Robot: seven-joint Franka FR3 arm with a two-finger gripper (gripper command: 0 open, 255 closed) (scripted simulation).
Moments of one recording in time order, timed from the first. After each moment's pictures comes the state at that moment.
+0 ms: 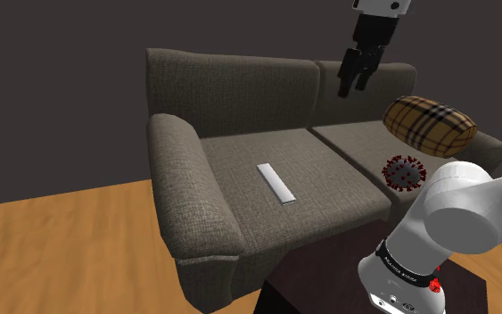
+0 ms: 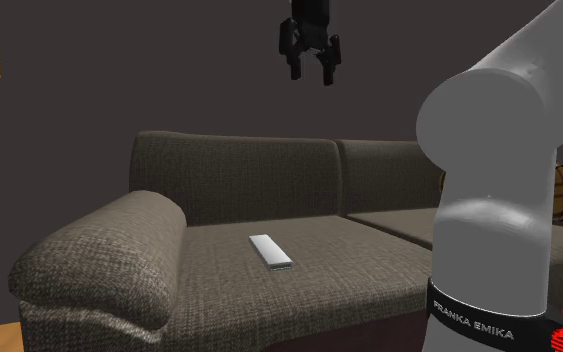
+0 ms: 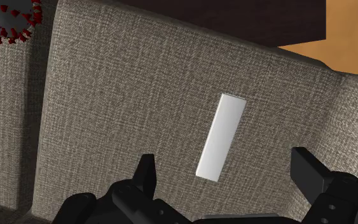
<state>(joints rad) 0.01 -0.78 -0.03 -2.27 -0.07 1.47 0.07</state>
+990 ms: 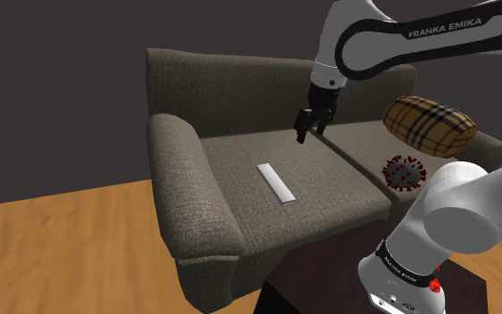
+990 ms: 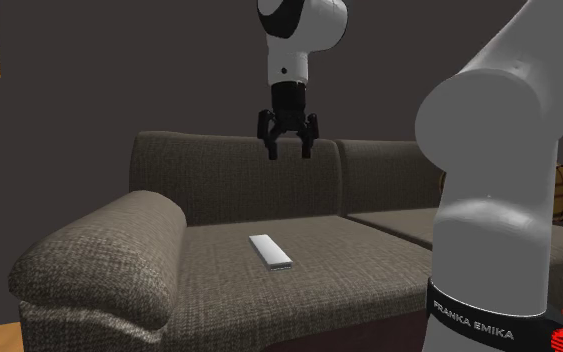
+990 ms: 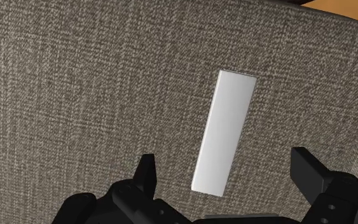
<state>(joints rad) -0.01 -0.61 -0.02 -2.57 -0.06 1.96 0.15</state>
